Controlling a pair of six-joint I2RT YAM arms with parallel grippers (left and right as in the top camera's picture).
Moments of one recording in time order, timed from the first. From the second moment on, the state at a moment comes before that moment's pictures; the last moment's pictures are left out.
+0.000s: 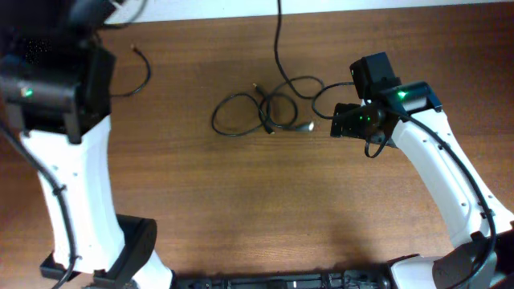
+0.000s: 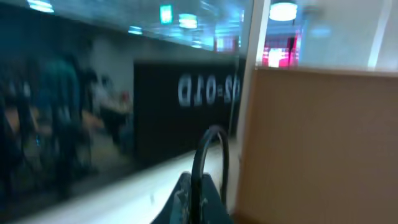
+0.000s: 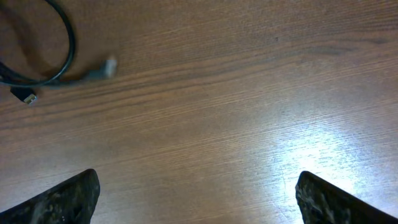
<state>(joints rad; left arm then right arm) -0.22 1.85 2.73 -0.53 0.60 -0.28 0.22 1.54 1.36 -1.14 0.12 0.47</state>
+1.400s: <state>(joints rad) 0.39 1.85 2.73 -1.64 -0.56 -0.84 0.22 1.54 1.36 -1.14 0.12 0.47</state>
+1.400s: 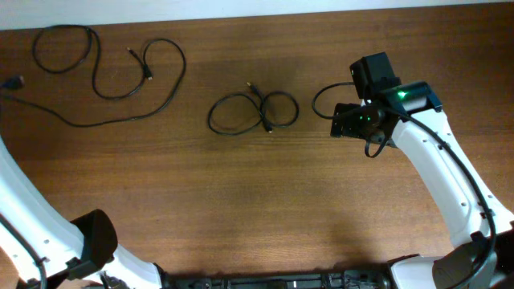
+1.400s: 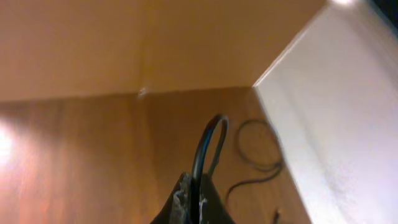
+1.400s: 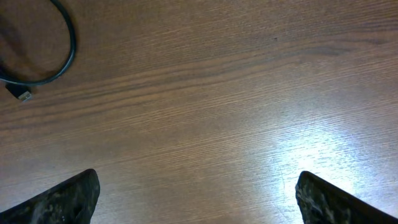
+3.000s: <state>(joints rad) 0.68 1.85 2.13 -1.33 0.18 -0.41 0.22 1.54 1.36 -1.14 0.12 0.47</state>
